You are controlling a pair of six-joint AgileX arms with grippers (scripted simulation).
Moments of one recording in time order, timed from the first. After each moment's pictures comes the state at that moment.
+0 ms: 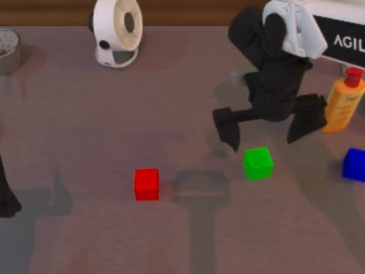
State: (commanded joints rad) left arm 0.02 0.00 0.00 0.00 0.00 0.00; right arm 0.50 2.15 1.71 -1.14 0.00 0.33
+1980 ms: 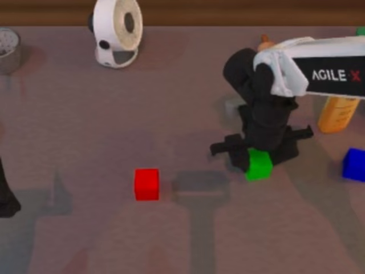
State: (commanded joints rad) left arm 0.02 0.00 0.00 0.00 0.00 0.00; right arm 0.51 2.25 1.55 -0.87 0.00 0.33
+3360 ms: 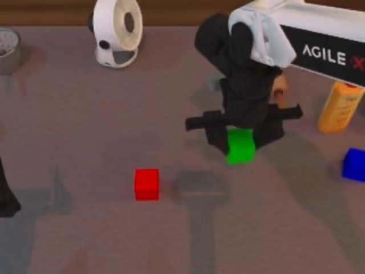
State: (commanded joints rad) left arm 0.02 0.00 0.00 0.00 0.00 0.00; right arm 0.60 2.19 1.78 -1.16 0.01 0.49
